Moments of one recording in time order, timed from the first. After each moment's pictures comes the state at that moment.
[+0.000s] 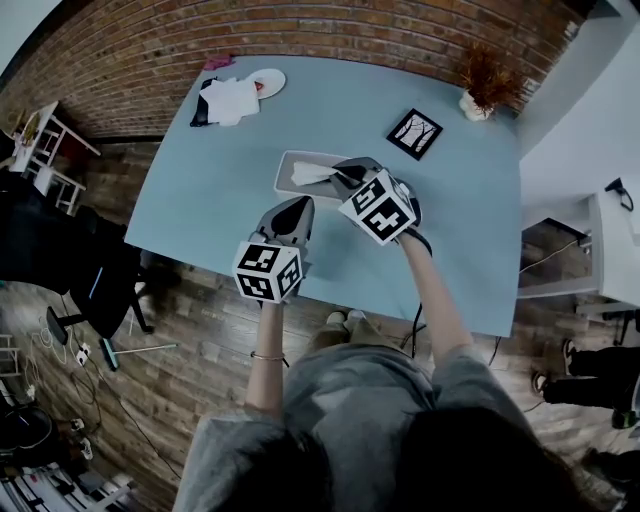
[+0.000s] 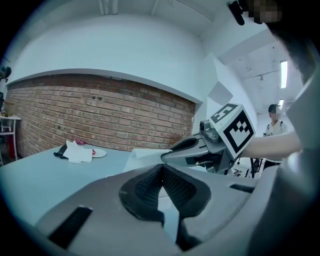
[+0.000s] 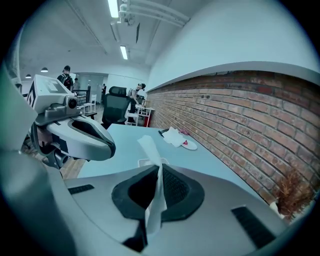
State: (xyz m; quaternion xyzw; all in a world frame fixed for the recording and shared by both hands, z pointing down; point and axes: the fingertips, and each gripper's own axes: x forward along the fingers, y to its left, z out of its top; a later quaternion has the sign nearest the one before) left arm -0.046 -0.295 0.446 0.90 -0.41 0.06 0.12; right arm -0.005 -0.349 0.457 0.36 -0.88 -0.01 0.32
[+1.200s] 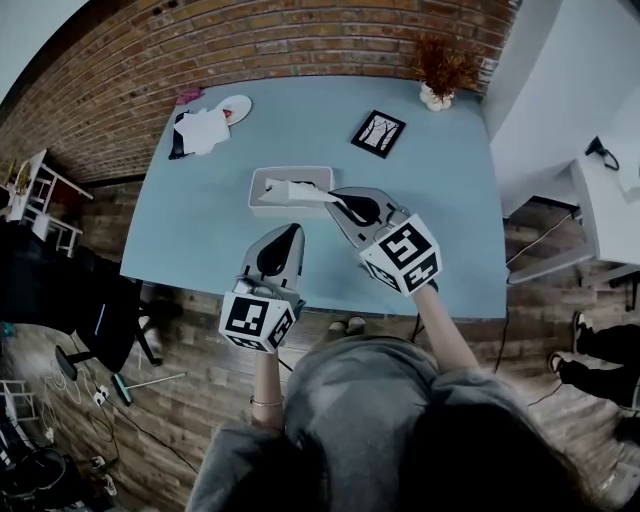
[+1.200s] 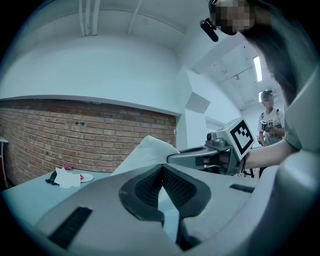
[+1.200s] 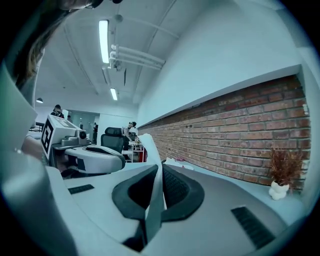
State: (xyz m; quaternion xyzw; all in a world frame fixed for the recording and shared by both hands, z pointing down) left arm -0.003 -0.213 0.374 0.93 -0.37 0.01 0.02; right arm 0.050 -0.249 0.371 0.41 -0.91 0.00 0.09
